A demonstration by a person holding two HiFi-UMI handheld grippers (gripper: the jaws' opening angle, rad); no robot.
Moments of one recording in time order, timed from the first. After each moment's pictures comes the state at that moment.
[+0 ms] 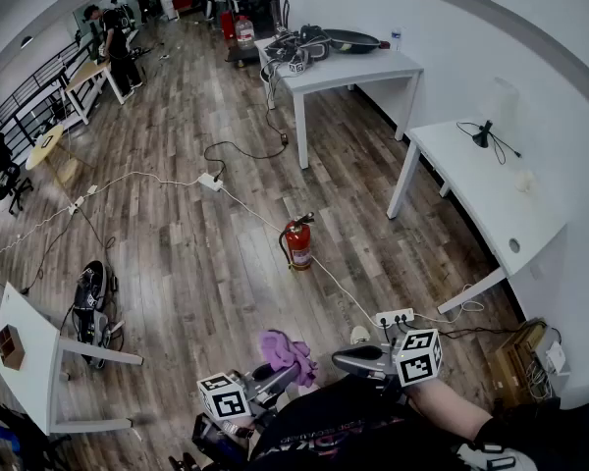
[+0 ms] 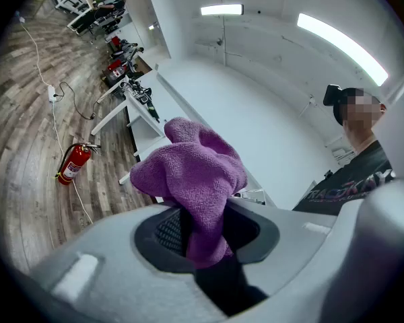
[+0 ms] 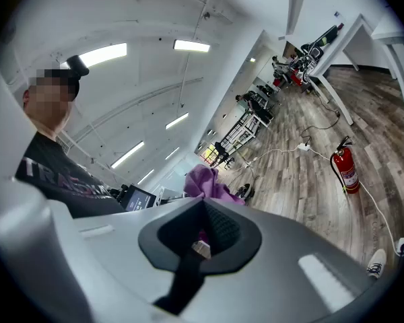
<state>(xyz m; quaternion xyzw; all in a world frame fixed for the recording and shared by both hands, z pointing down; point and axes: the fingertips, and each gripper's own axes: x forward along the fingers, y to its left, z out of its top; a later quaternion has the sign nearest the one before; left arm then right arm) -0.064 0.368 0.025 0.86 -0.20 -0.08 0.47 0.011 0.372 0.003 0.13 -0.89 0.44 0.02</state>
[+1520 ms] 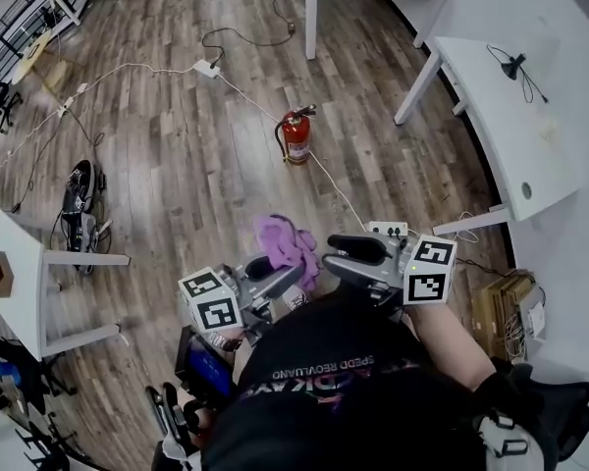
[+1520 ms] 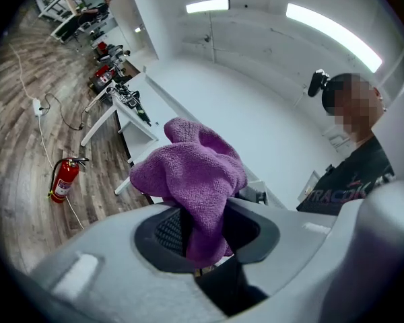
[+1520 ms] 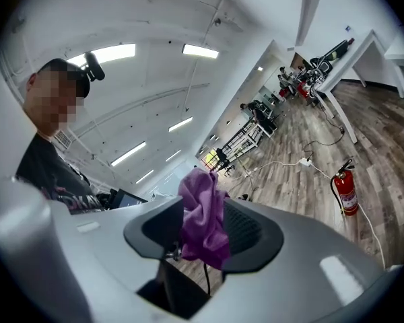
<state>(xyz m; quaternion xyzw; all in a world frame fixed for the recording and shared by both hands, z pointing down) -0.022 0.323 -0.008 0.88 -0.19 -0.07 0.42 0.022 0.314 -0.033 0.14 -0.91 0.39 0.01</state>
